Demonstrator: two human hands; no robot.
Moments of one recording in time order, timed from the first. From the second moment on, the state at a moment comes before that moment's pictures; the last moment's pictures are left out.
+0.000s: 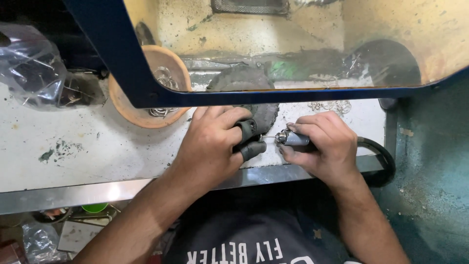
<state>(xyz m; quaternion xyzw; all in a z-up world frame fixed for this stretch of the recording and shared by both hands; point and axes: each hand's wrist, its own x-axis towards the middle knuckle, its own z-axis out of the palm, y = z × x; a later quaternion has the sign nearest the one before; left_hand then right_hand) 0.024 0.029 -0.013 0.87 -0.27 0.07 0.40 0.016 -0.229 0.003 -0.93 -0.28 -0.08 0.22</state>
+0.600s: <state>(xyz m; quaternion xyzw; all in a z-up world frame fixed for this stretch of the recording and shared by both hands) 0.026 0.030 -0.010 0.87 -0.27 0.05 0.41 0.013 -0.233 0.001 -0.94 -0.26 -0.09 0.21</state>
